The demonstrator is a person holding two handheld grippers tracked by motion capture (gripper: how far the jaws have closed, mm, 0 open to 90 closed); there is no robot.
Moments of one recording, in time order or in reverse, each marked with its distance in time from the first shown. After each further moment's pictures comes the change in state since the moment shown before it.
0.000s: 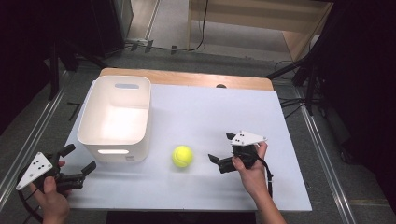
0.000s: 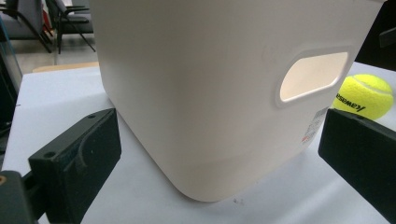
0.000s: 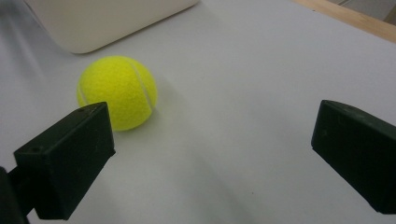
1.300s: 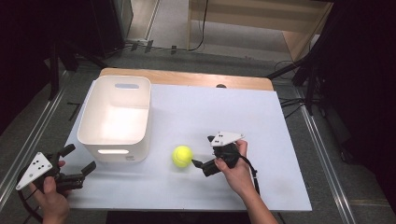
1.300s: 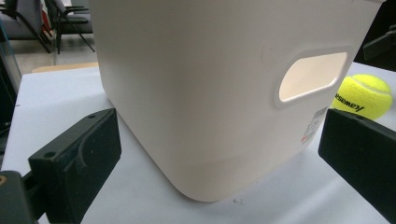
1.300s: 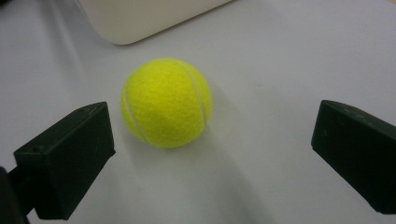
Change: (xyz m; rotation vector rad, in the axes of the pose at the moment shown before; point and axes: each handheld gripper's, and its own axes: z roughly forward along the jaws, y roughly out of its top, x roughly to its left) left arm 0.000 0.000 0.000 -0.001 -0.005 0.001; right arm 0.026 0.015 0.037 0.070 0.128 -0.061
